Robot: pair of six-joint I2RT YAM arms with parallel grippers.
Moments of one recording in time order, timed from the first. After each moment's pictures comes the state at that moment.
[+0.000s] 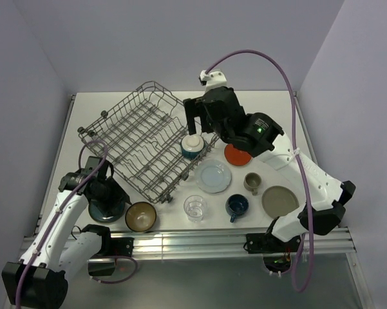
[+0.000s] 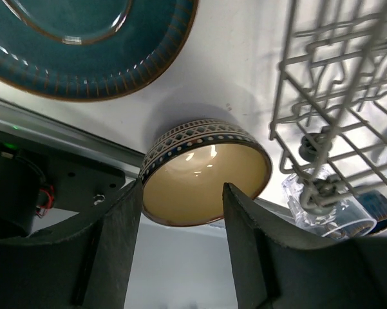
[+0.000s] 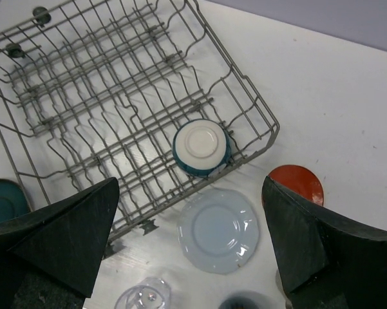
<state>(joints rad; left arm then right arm) -0.18 0.86 0.74 -1.20 0.10 -0.93 0.90 1.47 1.84 -0.87 0.52 0.28</state>
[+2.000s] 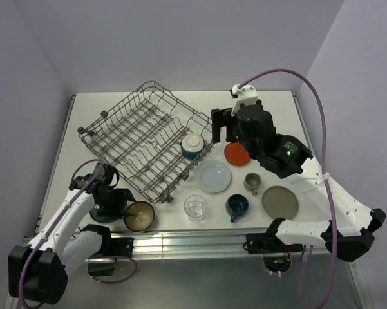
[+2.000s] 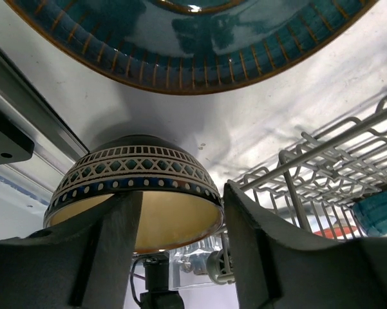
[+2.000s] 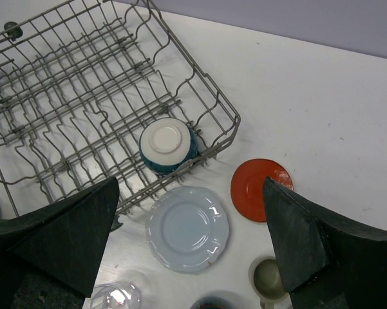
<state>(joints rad) -0.20 0.92 0.56 -1.05 0.16 -1.69 0.80 1.16 1.45 -0.69 0.50 0.22</state>
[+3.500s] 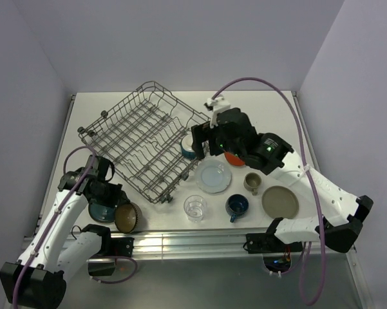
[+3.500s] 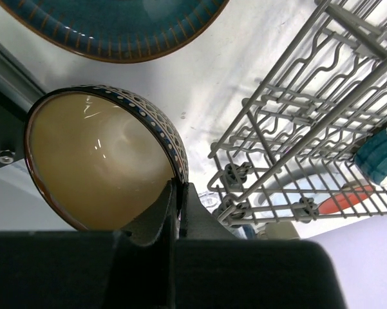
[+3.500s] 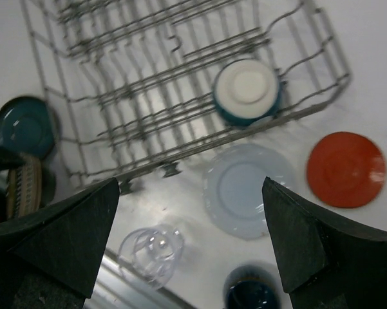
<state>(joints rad) -0.21 0.87 0.75 -1.20 0.08 -1.52 0.83 1.23 1.43 -0.74 0.25 0.28</state>
